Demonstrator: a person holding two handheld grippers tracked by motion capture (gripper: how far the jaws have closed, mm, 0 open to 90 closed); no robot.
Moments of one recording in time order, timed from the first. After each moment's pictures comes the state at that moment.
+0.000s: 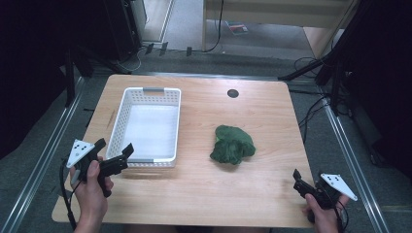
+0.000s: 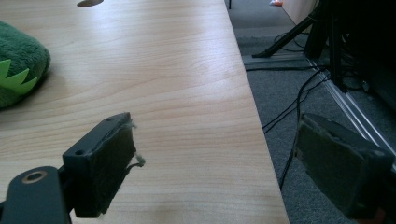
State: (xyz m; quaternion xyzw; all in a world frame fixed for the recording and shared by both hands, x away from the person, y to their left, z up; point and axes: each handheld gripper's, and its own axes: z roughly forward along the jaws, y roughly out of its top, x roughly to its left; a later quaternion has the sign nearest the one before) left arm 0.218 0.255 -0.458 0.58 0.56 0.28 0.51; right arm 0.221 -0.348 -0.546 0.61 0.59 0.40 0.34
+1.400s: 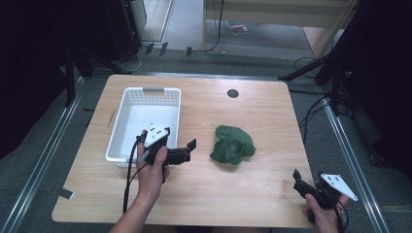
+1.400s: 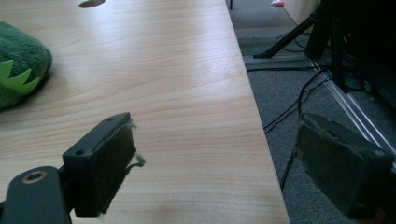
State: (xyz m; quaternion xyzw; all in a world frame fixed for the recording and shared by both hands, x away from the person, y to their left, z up) left arm 0.270 0.114 -0.454 0.67 0.48 0.20 0.53; right arm 0.221 -0.348 -0.546 0.61 0.59 0.40 0.34
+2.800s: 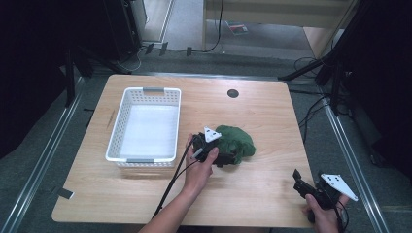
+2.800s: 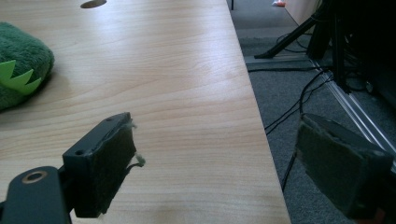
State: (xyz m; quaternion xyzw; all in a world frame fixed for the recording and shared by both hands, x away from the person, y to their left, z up) left arm 0.316 -0.007 -0.516 0.74 0.48 0.15 0.45; right arm 0.221 -0.348 -0.546 0.61 0.59 0.40 0.34
